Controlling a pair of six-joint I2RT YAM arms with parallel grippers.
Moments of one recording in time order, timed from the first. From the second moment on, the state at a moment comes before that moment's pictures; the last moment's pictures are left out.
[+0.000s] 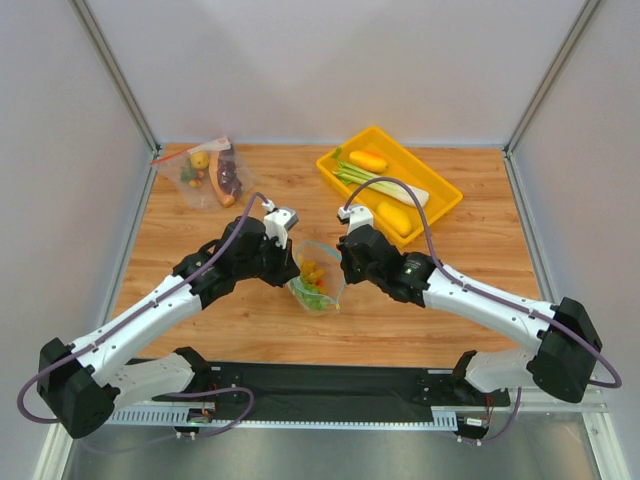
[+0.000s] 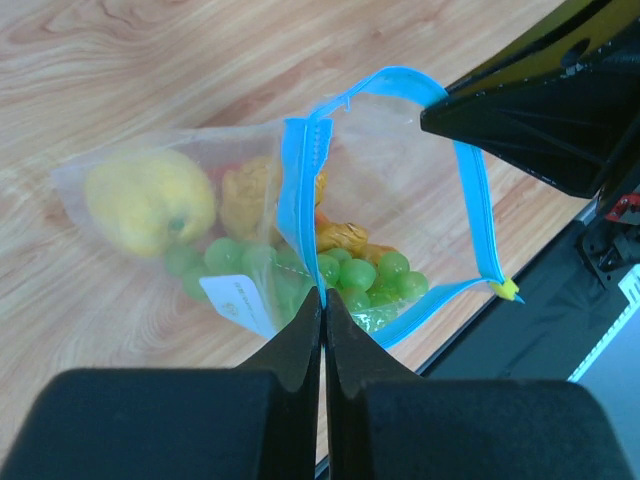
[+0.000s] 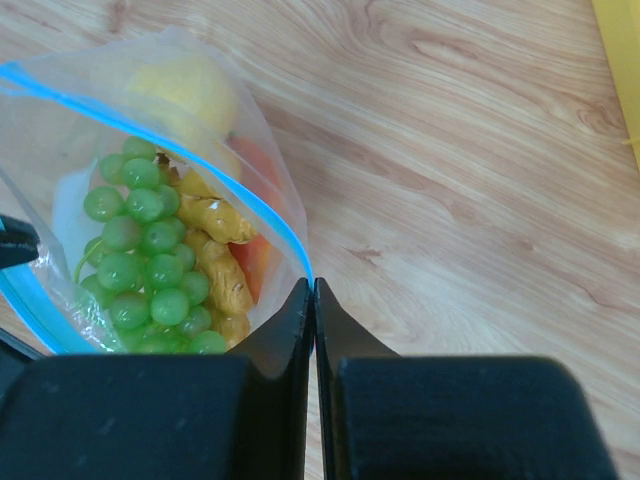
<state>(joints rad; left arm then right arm) -0.70 1.05 0.87 -0.45 0.16 -0.29 0.93 1.31 0.98 -0.36 0.27 0.42</state>
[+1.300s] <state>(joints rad) -0.70 1.01 0.87 -0.45 0.32 -0.23 1.00 1.31 0.98 -0.25 -0.03 0.38</state>
